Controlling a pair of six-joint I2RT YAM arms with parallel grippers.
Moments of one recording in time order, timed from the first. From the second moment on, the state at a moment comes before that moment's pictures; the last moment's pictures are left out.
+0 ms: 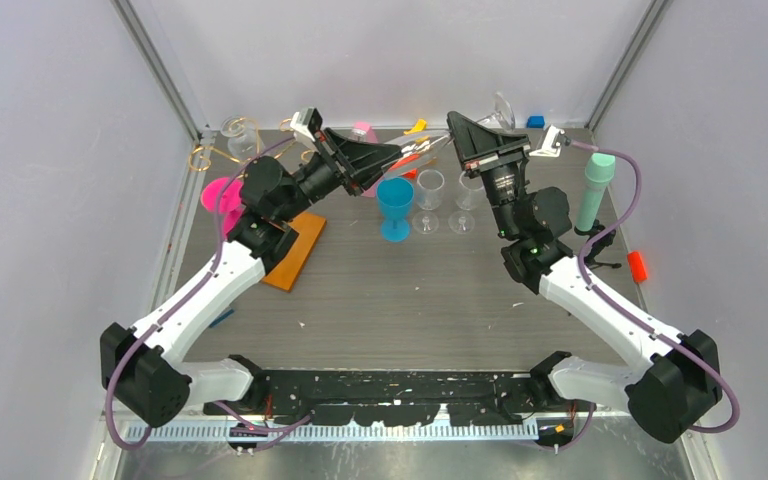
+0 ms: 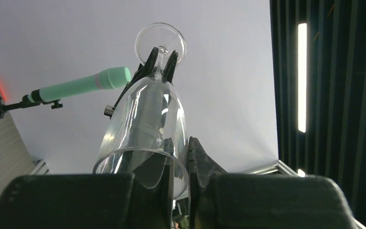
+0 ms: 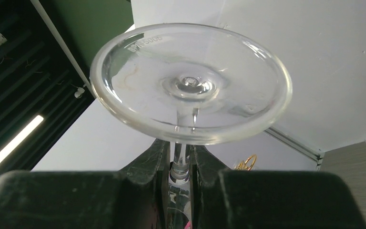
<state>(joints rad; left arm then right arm) -0.56 1.23 1.11 0.46 0.44 -1.65 0.57 1.14 0.89 0.80 0.20 1.19</state>
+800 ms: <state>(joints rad) -0.57 1.20 1.52 -0.21 0.38 -0.94 0.57 0.97 0.89 0.53 0.09 1.03</state>
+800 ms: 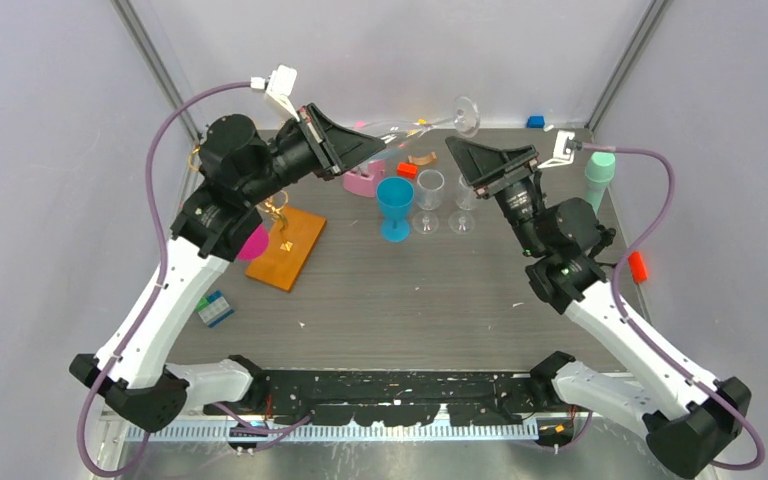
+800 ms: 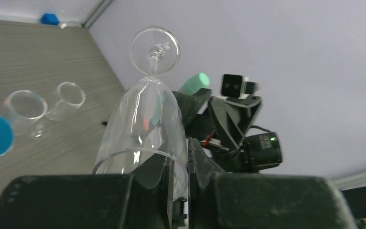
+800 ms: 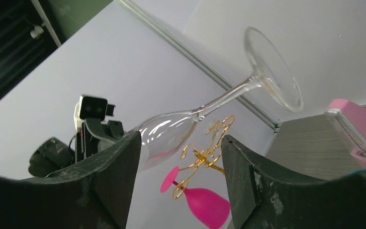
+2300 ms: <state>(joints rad) -0.93 2.20 2.49 -1.30 0.06 -0.29 0.57 0.48 1.15 -0.50 0.28 0.56</state>
